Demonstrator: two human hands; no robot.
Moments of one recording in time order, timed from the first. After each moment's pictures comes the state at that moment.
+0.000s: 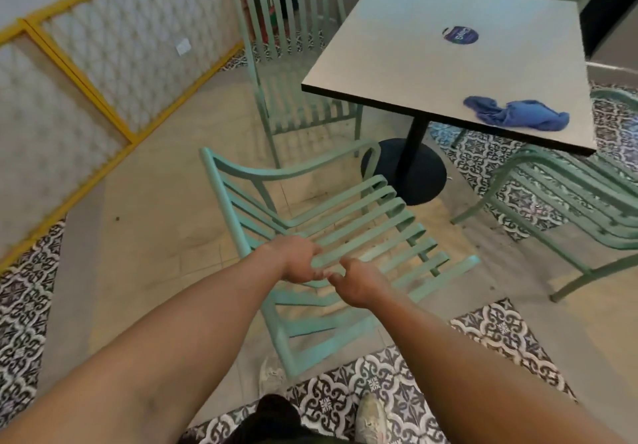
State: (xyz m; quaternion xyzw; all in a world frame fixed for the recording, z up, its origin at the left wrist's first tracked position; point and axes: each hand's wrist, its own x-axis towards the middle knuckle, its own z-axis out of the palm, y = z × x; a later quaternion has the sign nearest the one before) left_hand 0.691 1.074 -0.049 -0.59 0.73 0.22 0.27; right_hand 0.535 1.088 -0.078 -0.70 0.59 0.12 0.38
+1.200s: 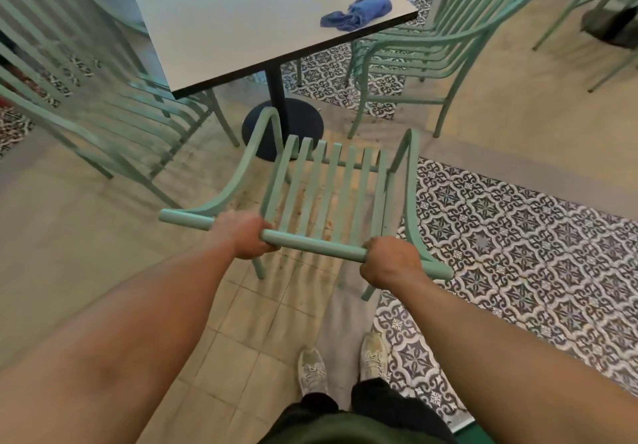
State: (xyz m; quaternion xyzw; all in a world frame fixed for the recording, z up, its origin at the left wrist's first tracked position) left_hand 0.904 0.970 -0.074 -0.33 0.90 0.09 0.26; right_hand 0.723 1.166 -0.082 -0.43 0.87 0.07 0.24
